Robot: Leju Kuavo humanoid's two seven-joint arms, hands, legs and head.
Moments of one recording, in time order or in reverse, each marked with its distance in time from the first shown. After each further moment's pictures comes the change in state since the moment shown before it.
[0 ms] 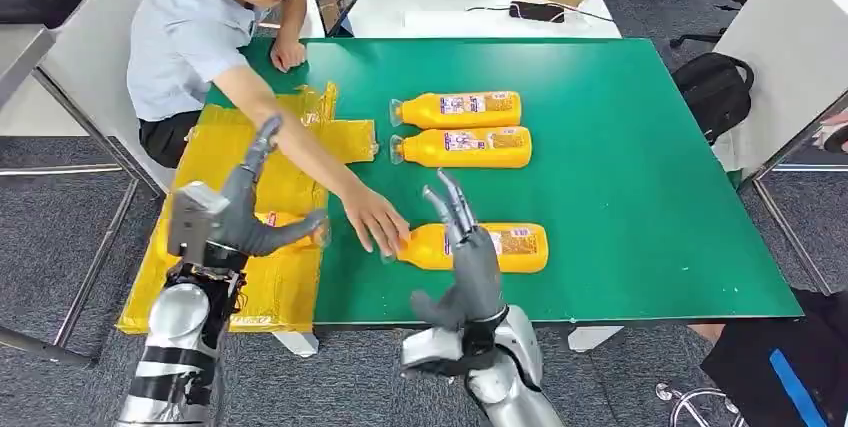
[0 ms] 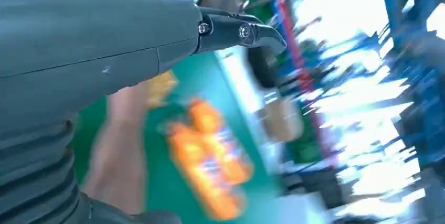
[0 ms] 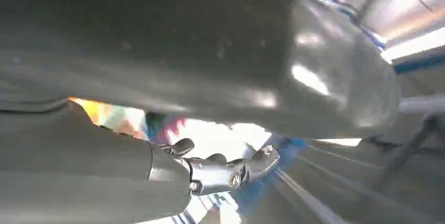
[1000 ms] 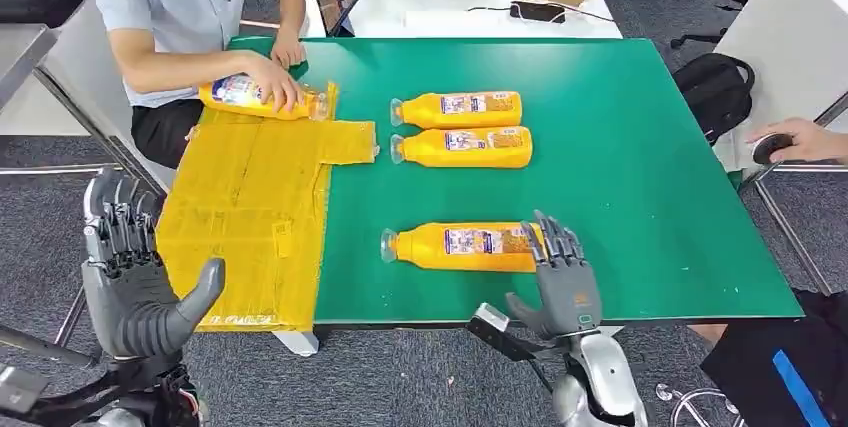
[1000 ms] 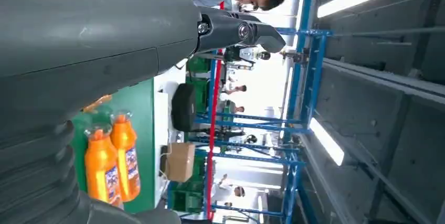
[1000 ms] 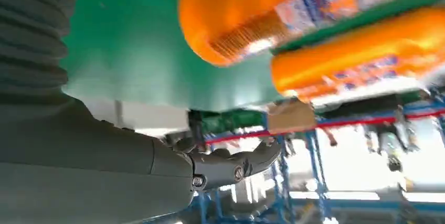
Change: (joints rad) left arm 0.414 -0.148 0.061 -0.469 0.203 0.009 -0.152; right arm 0.092 -0.072 -0.428 0.000 0.509 0.106 0.353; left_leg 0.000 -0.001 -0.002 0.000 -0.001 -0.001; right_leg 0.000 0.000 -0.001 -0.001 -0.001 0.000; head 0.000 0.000
